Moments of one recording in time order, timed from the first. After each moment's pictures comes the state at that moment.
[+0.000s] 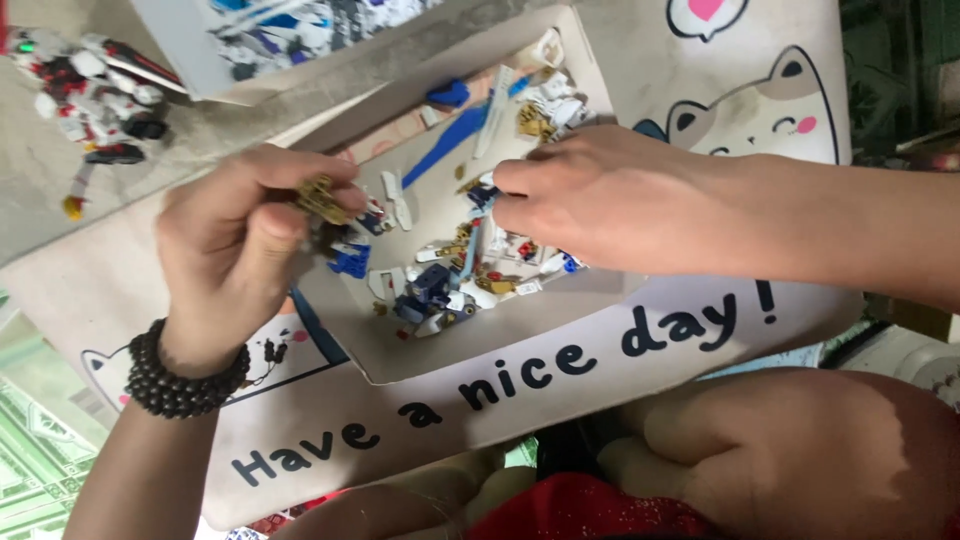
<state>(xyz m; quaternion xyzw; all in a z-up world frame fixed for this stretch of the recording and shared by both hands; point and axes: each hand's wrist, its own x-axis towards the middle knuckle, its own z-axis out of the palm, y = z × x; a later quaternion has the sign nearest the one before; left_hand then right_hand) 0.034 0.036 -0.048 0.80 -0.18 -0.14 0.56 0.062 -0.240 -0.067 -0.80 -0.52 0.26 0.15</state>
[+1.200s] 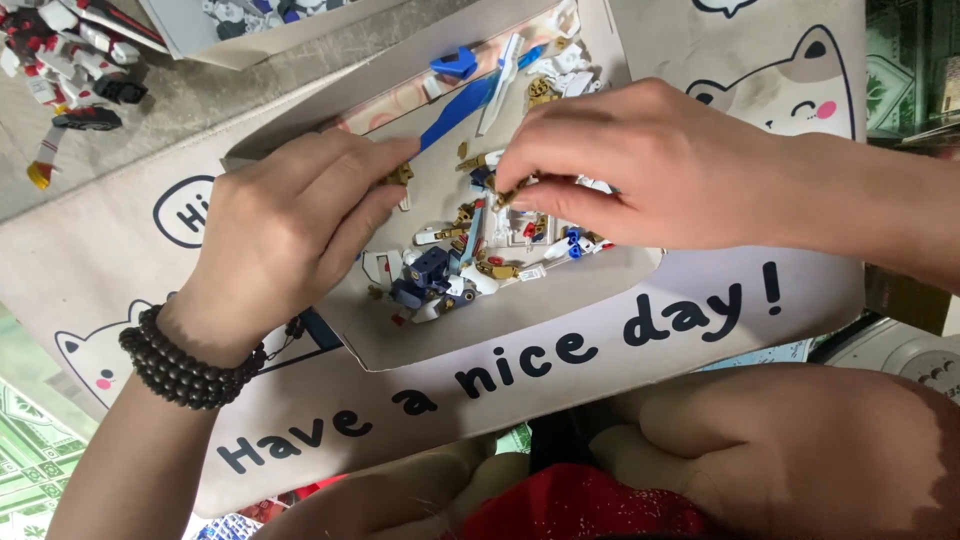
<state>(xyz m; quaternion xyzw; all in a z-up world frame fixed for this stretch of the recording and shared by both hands) 0.037 0.019 -0.045 0.89 -0.37 -0.05 0.28 0.064 -0.241 -0.040 -0.77 -0.43 0.18 0.43</state>
